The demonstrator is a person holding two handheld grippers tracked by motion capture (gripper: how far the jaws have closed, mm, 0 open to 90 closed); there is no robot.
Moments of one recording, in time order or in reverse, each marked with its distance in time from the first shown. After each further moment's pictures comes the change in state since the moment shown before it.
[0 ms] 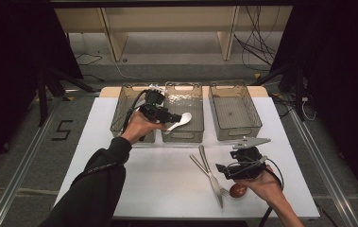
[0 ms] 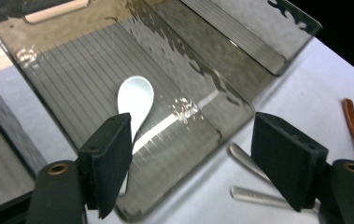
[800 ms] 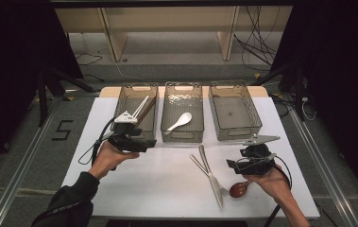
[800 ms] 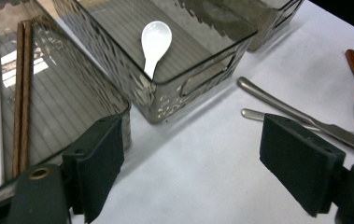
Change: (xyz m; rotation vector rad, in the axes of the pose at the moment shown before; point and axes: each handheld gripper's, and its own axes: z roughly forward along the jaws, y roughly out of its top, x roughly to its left) left arm 0.005 -0.099 -0.057 -0.079 0.044 0.031; right arm -0.030 -0.011 -0.002 0.020 -0.072 0.048
